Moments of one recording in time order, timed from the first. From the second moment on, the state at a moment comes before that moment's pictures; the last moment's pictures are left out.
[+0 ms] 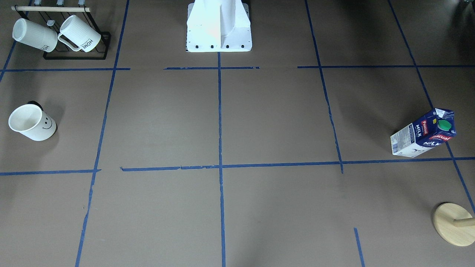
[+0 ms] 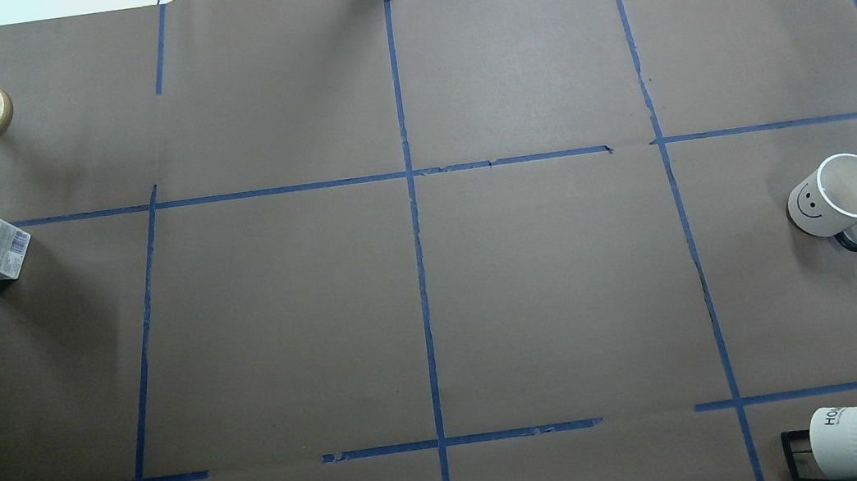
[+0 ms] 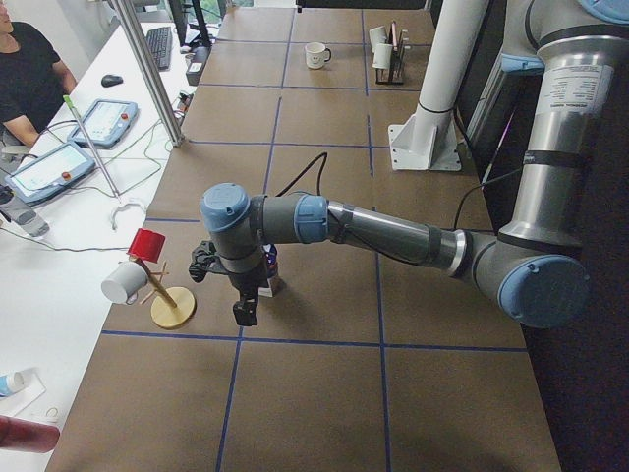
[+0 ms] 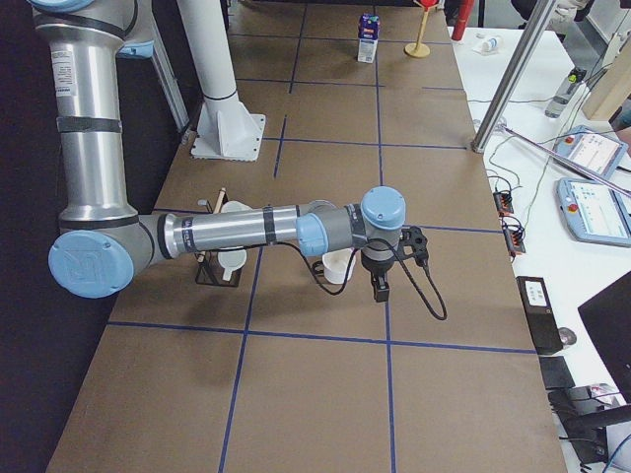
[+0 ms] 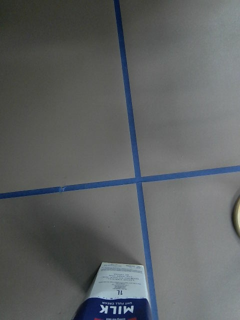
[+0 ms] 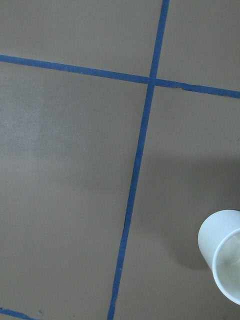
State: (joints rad) left arm -1.58 -1.68 -1.70 -1.30 -2.27 0.18; right arm 1.45 -1.54 1.68 -1.45 2.37 0.09
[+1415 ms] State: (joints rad) left arm -1.58 -1.67 -1.71 -1.34 -2.29 0.18; right arm 1.15 -1.68 1.68 -1.03 2.28 0.62
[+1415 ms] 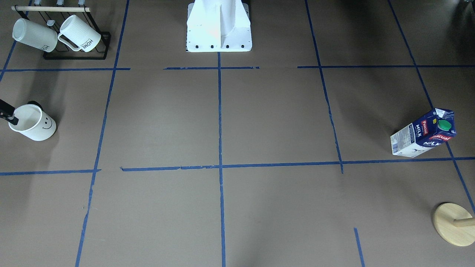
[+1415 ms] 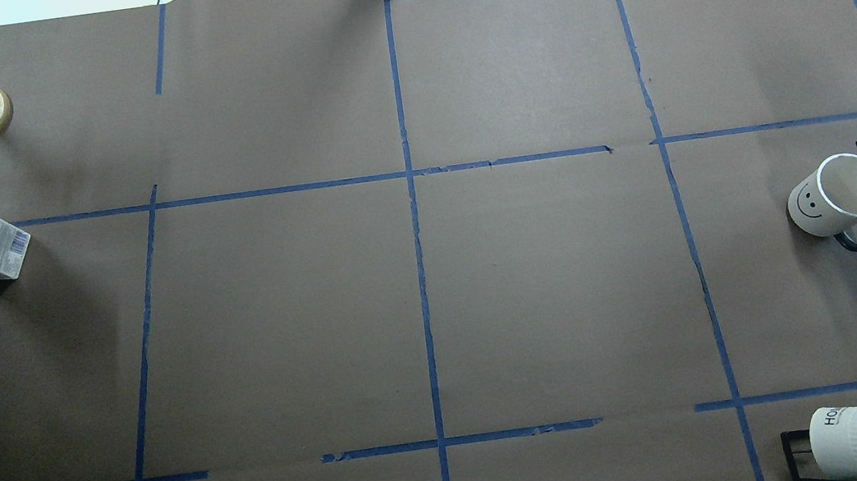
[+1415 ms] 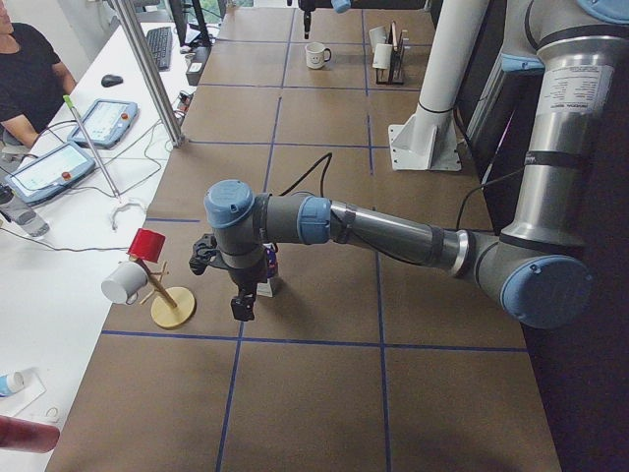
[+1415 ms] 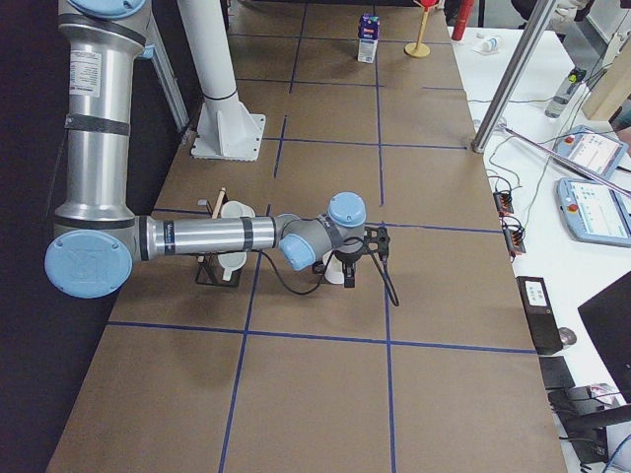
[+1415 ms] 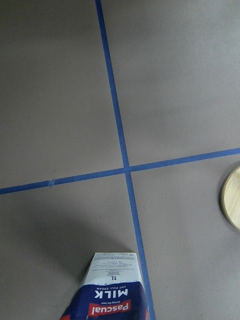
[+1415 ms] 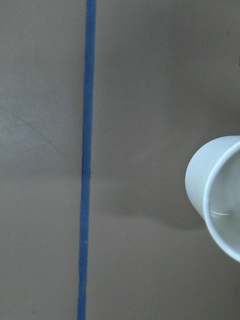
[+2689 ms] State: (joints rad) left arm -1.58 -1.67 -1.71 -1.35 -2.34 0.18; right arm 0.96 -1.36 1.75 -1.17 2.27 0.99
